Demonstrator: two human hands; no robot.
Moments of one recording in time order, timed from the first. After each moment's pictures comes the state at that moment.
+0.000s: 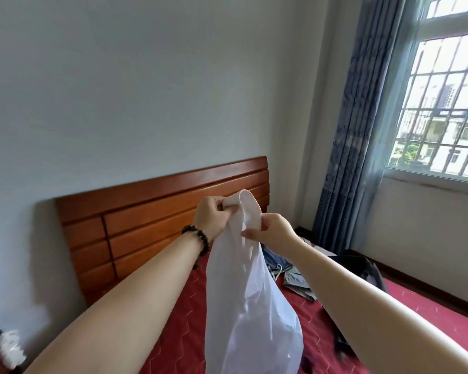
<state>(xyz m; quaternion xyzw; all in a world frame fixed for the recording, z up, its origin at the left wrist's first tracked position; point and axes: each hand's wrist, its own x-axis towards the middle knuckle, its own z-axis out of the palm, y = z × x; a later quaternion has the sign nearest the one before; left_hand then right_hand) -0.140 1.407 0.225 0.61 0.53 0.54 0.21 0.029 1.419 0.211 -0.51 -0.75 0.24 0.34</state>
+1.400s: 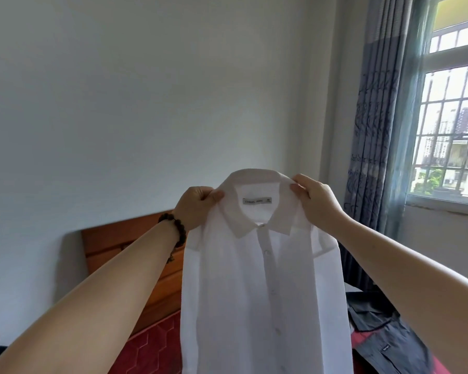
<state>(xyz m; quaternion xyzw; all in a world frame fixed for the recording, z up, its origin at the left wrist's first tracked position) -0.198 1.386 0.321 0.67 0.51 0.51 0.16 0.072 1.429 0.329 -0.42 -0.76 0.06 0.49</state>
